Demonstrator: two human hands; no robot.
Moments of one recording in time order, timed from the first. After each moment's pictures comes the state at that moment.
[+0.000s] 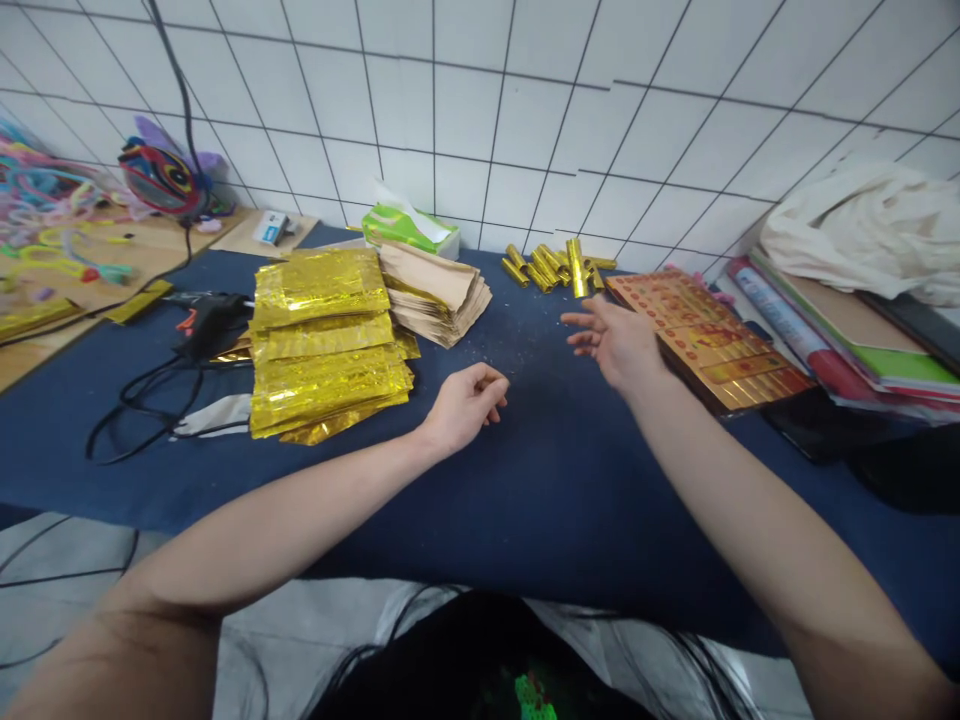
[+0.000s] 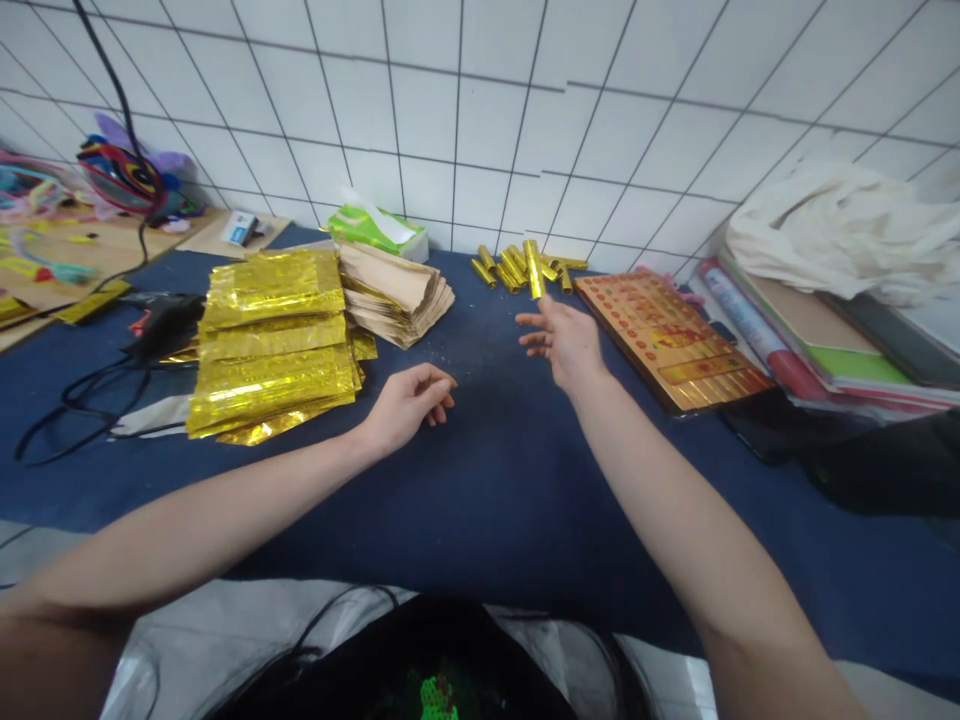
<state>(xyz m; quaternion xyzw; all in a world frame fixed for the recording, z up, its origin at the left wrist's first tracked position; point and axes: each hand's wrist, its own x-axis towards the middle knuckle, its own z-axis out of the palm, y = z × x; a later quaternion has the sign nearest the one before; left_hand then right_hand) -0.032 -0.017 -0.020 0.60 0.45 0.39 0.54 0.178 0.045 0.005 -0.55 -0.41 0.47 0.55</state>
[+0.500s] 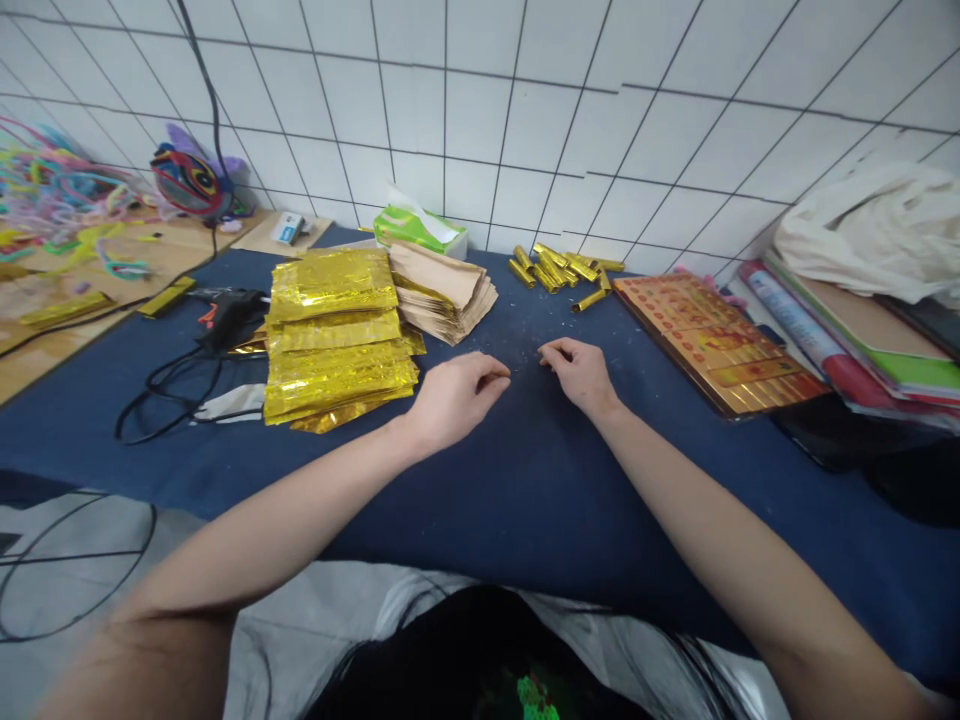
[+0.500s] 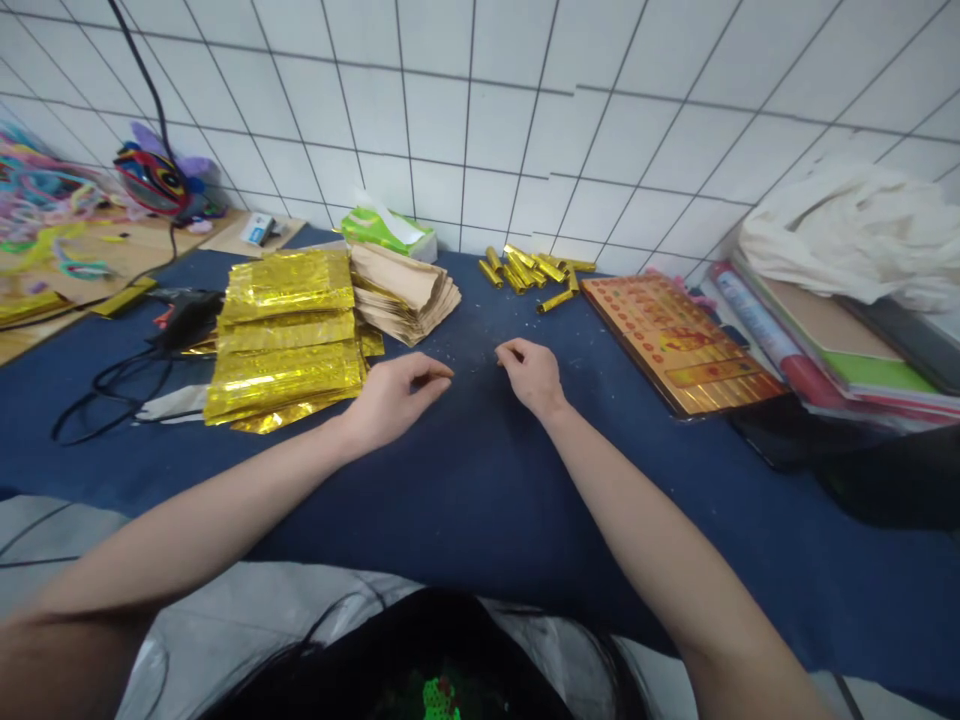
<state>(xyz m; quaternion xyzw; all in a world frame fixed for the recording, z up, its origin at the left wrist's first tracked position) -0.050 -0.020 0.001 0.80 0.45 0.35 0.21 0.162 0.035 -0.044 -0.60 -0.67 0.21 0.39</state>
